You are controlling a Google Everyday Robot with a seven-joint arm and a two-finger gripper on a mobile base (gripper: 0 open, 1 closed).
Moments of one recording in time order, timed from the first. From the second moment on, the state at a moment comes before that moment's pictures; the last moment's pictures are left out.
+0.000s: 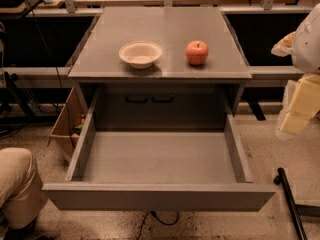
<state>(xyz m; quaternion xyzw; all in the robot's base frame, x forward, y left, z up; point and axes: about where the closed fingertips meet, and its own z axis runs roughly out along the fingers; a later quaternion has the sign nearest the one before) 0.438 -0.217 0.976 -0.60 0.78 -0.03 0.16</state>
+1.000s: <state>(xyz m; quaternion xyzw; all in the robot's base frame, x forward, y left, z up) 0.439 -0.196 0.880 -0.58 0.80 0.03 0.16</state>
